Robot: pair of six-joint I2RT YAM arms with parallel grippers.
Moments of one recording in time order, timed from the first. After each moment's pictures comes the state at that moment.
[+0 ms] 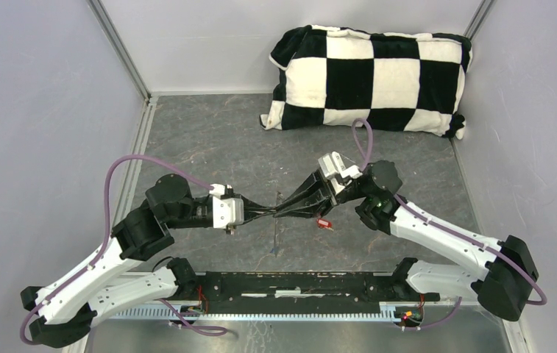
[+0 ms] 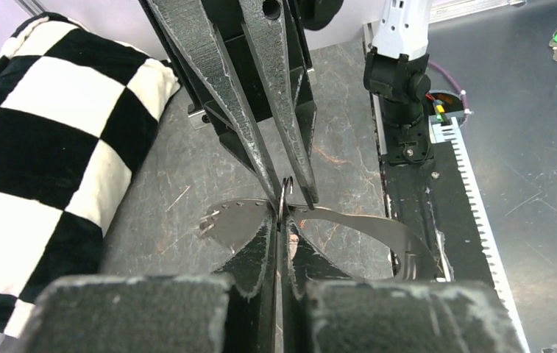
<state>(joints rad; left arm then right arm) -0.94 0.71 0.97 -0.37 0.52 0.38 0.86 1.13 0.78 0.83 -1.00 0.30</state>
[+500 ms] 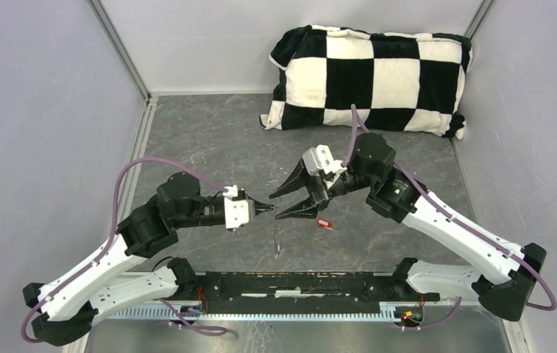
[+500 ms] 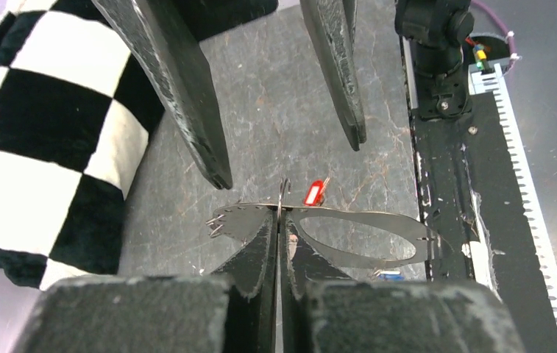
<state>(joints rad) -0.94 0.73 0.97 -0.45 0.45 0.50 0.87 1.13 1.10 0.05 -1.00 -0.09</state>
